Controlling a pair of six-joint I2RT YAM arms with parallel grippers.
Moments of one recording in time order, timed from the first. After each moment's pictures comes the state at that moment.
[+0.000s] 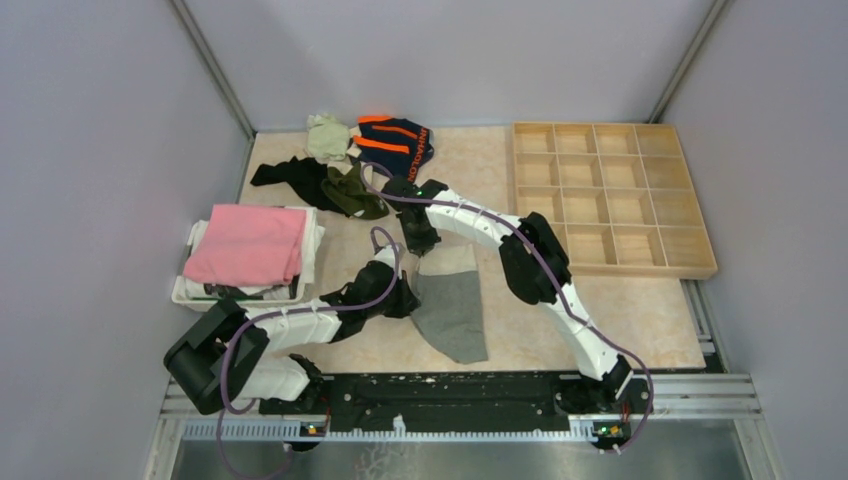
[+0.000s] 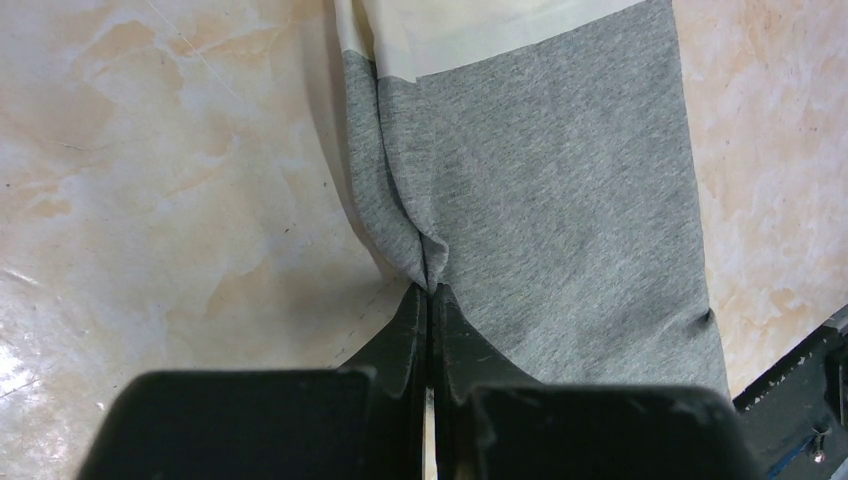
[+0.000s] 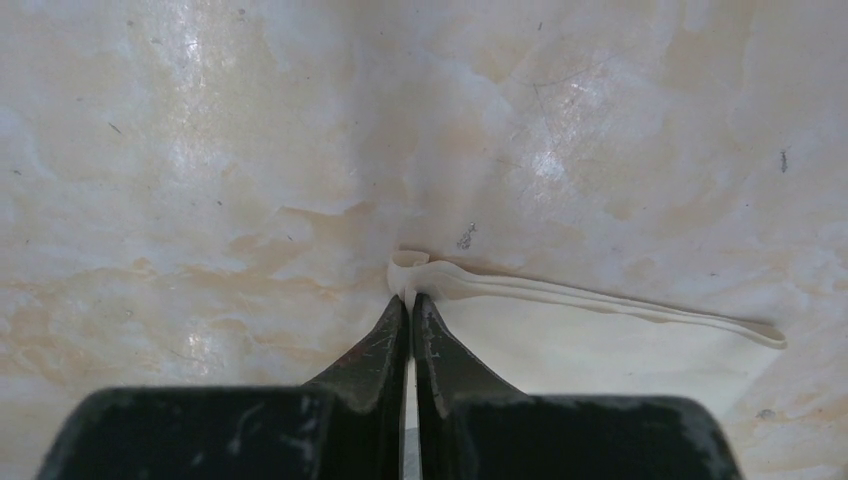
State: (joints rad) left arm -0.75 1.30 0.36 0.25 0.02 -0.66; right arm 0.86 2.40 2.10 -0.97 0.16 0.53
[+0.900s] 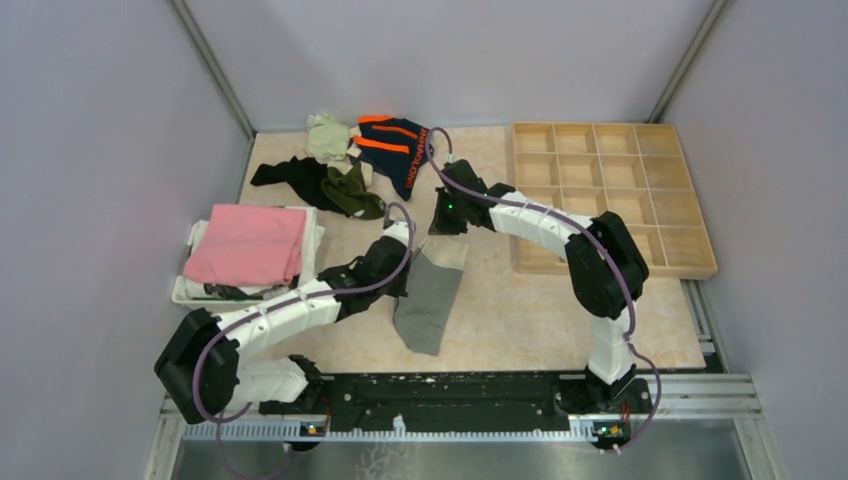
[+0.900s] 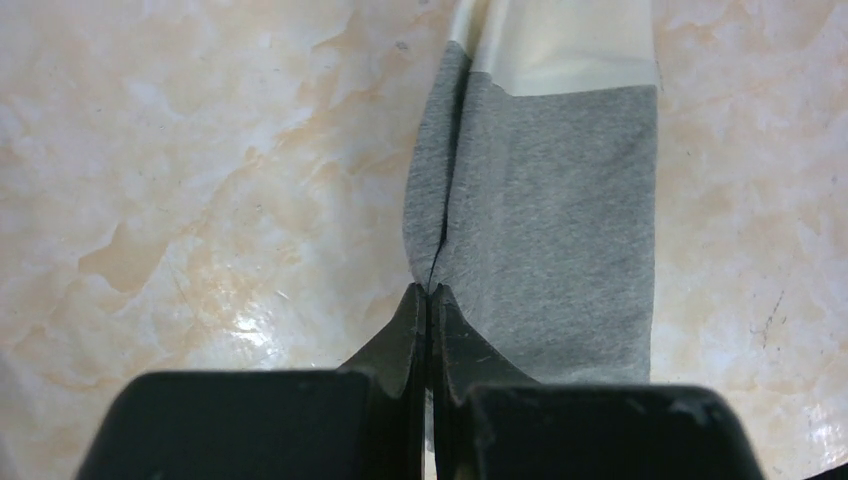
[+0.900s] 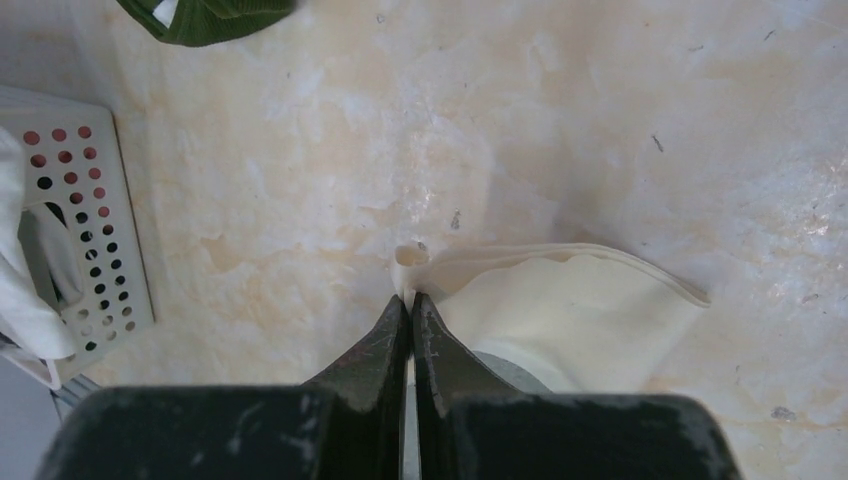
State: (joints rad) left arm -0.78 1.22 0.68 -0.24 -0.26 -0.41; right arm 0.70 1.95 1.49 -0.40 -0.06 0.72
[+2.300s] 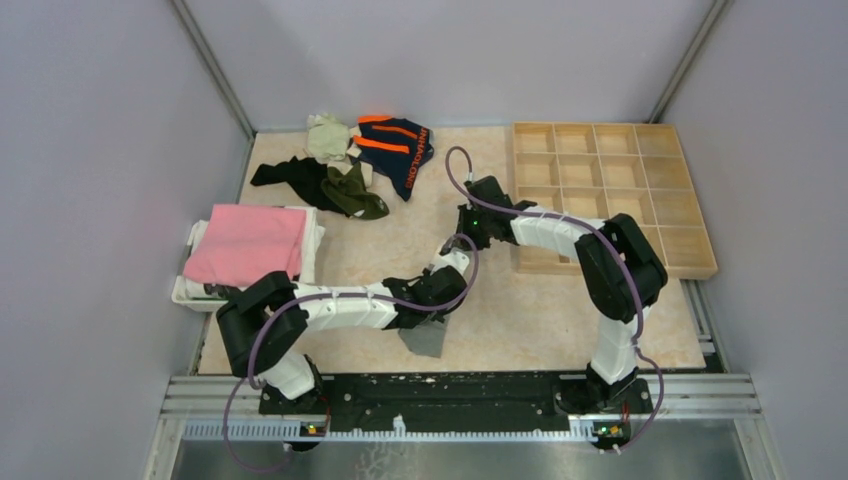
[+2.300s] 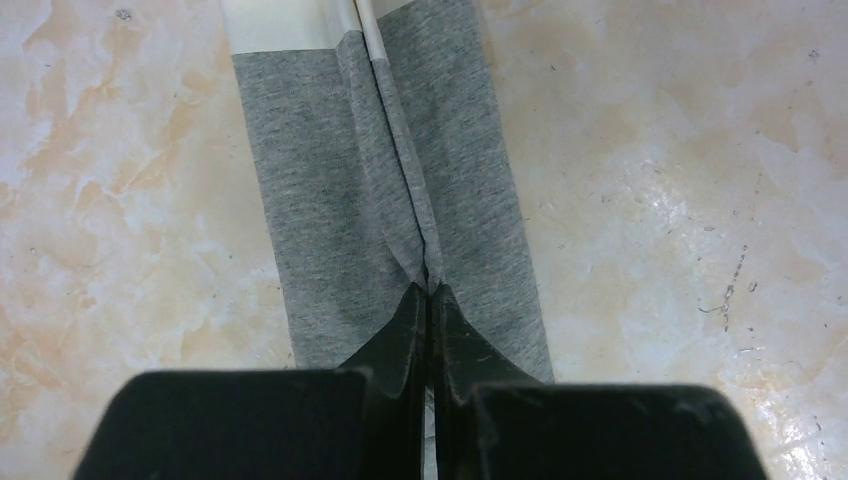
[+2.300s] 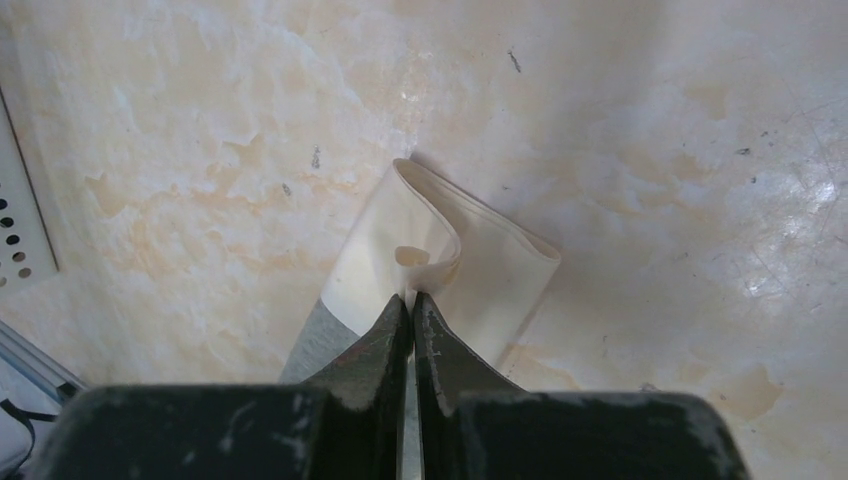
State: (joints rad) left arm -1.09 1.57 0.81 -0.20 -0.40 -0.42; right arm 0.60 1.87 1.19 -0.22 -0.19 0.62
